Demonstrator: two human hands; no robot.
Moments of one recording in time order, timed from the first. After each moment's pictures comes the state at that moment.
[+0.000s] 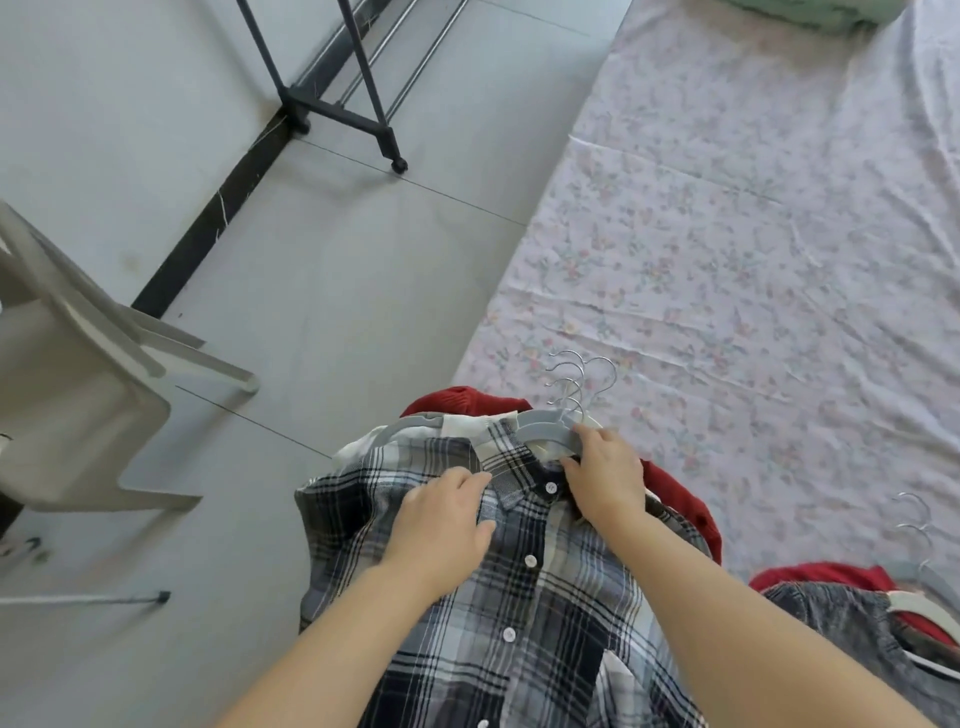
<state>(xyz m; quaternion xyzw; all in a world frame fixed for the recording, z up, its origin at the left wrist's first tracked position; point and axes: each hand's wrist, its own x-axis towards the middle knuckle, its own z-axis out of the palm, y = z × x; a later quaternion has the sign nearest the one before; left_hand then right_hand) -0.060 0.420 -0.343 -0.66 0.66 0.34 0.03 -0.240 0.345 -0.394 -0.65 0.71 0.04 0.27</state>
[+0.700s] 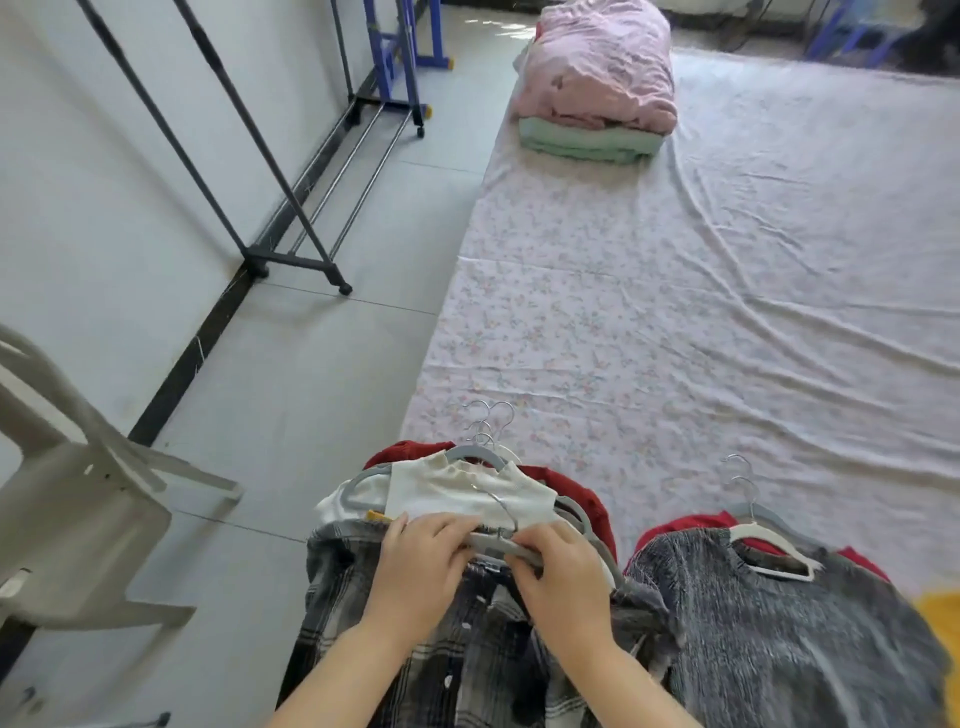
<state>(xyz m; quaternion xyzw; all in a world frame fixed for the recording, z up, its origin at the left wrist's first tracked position) -0.116 0.484 -0.202 -0.60 0.75 0.26 -0.11 -0.278 0.501 -0.201 -0.65 0.67 -0.26 0.25</state>
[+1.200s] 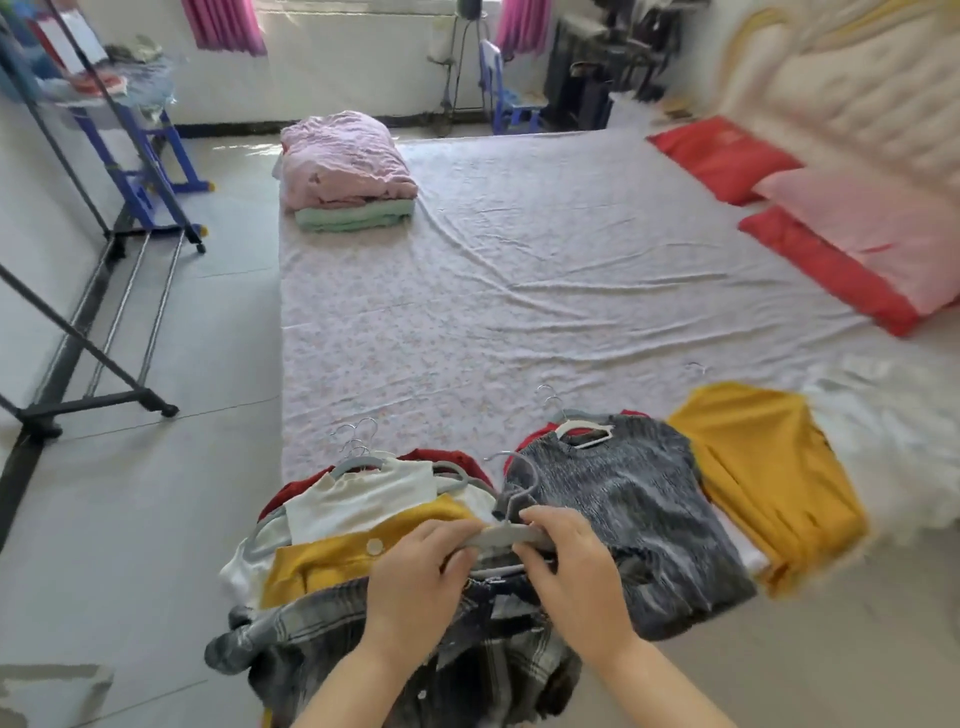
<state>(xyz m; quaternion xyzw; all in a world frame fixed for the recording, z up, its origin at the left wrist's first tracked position) -0.148 0.624 -0.104 -0.43 0.81 0.31 -0.24 -0.296 0.708 -0.107 -0.53 0.76 -0.37 0.10</state>
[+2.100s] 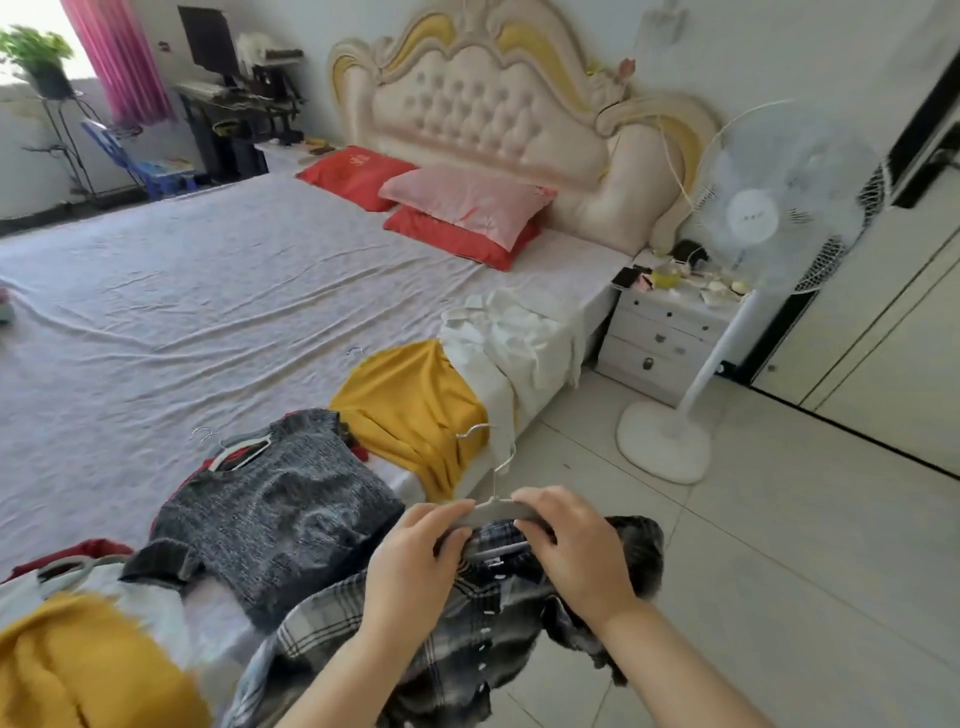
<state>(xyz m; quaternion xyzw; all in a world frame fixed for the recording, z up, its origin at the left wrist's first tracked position) -0.443 1.040 -0.060 -0.18 0.89 0.36 -0.19 -0.540 1.194 -0.069 -0.36 0.87 -0.33 -0.09</state>
